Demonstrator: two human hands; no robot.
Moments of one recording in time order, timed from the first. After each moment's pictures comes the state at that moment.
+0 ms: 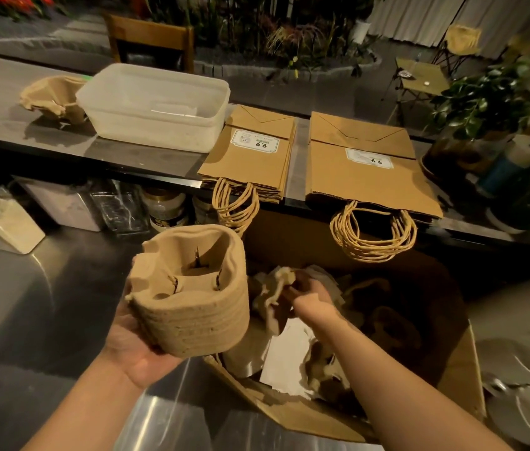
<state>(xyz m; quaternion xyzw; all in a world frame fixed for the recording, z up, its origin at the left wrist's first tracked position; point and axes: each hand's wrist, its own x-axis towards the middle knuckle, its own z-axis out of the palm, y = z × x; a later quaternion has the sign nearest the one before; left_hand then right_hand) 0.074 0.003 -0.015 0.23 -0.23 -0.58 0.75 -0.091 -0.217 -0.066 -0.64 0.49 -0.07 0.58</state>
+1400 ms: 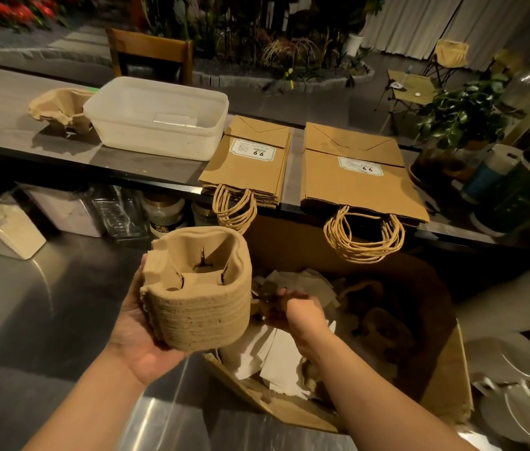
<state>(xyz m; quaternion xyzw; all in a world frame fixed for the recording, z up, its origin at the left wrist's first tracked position) 0.065 0.005 -0.003 0.17 -0.26 -0.66 0.68 -0.086 -0.191 -0.063 -0.41 0.57 -0.14 0.69</state>
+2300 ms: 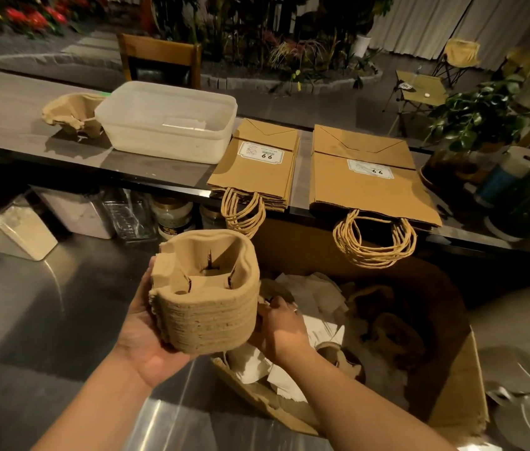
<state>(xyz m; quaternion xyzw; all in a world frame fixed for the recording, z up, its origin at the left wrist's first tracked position) 0.068 0.002 0.008 0.18 -0.11 -0.64 0.74 -0.062 -0.166 -0.082 -0.90 0.37 0.16 0.17</state>
